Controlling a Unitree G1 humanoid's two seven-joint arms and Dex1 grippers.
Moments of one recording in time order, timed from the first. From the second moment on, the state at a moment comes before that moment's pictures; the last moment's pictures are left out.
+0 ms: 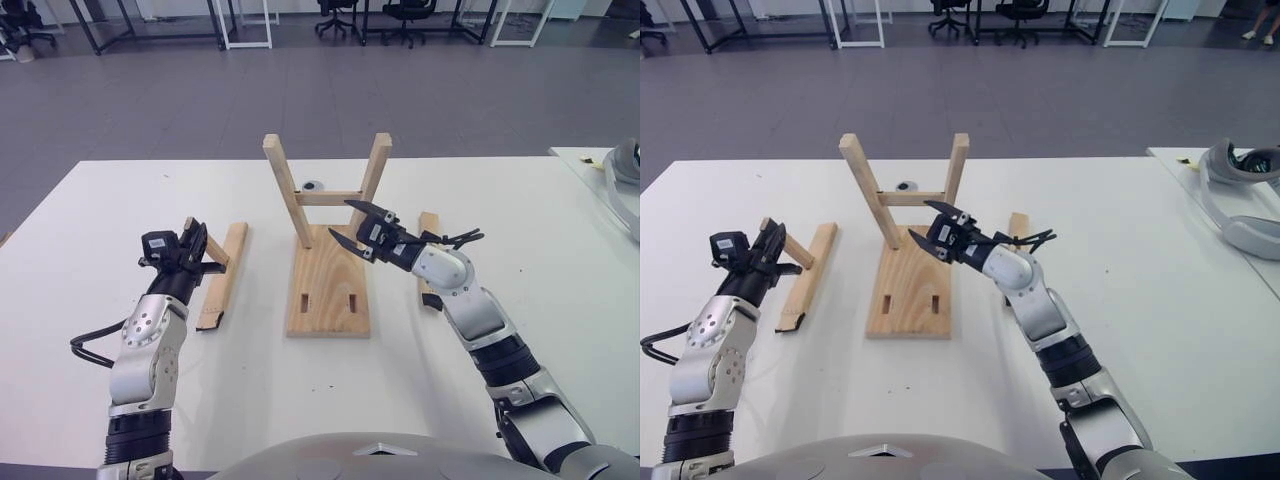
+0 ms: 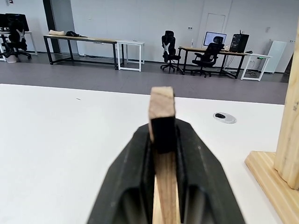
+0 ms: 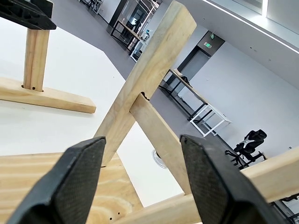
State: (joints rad) left arm 0.07 0.29 0.21 -0.19 -0.39 0.24 -0.16; right arm -0.34 -0.31 0.32 -0.01 -0.16 -0.03 0.54
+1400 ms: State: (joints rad) left arm 0.18 0.30 0.19 -0.39 -0.28 0.83 -0.06; right arm -0.34 -0.27 0.36 0.06 -0.23 -0.07 0.50
